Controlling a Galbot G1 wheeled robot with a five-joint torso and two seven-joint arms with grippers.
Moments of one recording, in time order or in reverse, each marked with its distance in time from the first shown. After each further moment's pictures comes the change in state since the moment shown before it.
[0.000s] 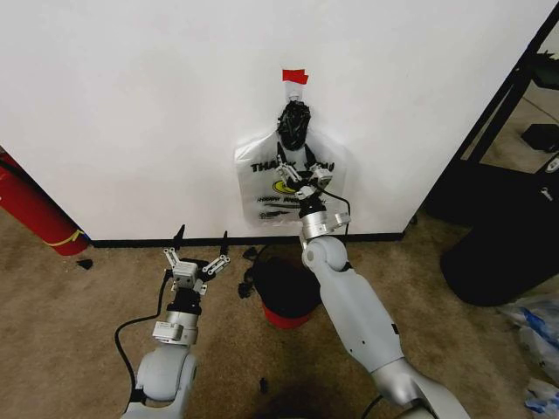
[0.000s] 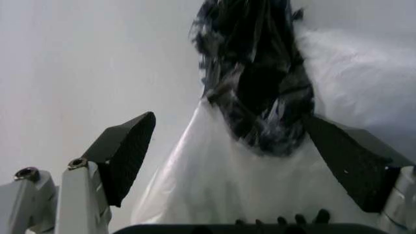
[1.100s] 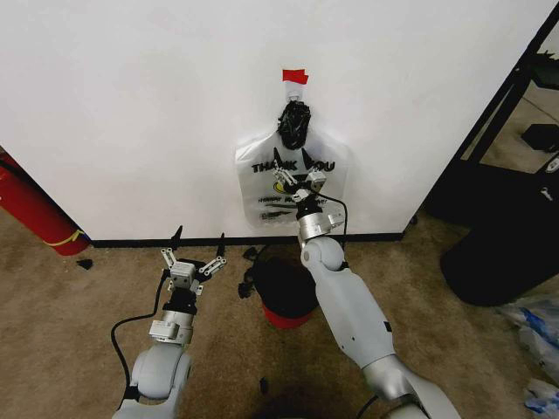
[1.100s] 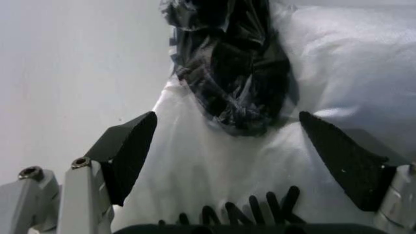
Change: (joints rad) left arm -0.013 0.056 -0.004 0.037 -0.010 -0.008 -0.013; right arm 0.017 0.034 0.058 -0.071 -0.109 0.011 0.014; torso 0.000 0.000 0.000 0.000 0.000
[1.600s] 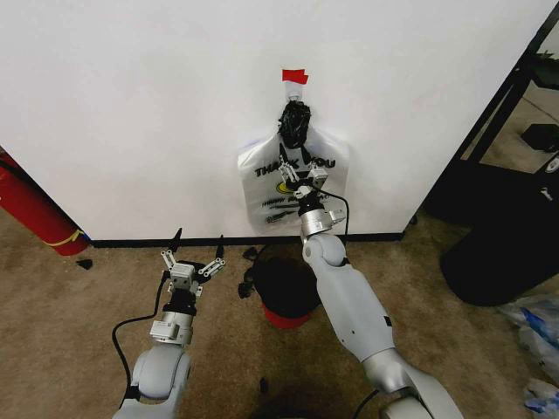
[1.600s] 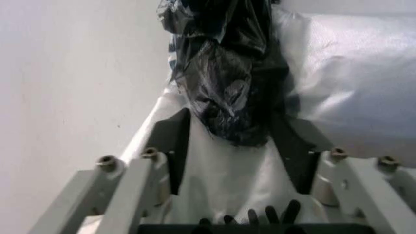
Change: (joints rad) left arm -0.002 -0.006 0.000 0.018 0.000 -0.010 -0.003; right arm 0.020 0.001 0.004 -0.015 0.002 0.004 -0.015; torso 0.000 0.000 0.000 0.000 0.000
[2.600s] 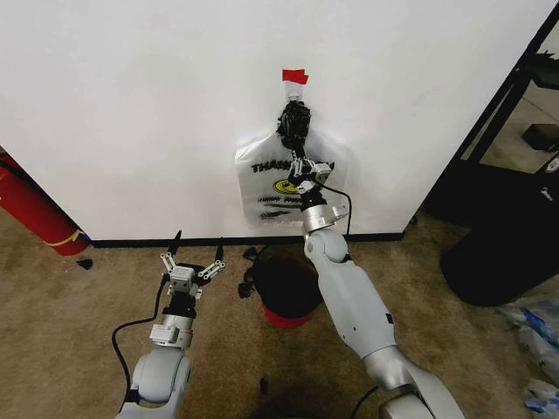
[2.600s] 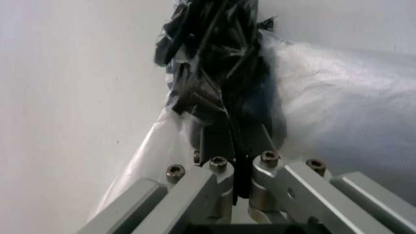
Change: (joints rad) left arm 0.016 -0.003 -0.004 -0.007 0.006 -0.014 -0.001; right arm -0.015 -0.002 0.015 0.034 0.002 -0.005 -0.001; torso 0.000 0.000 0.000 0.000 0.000
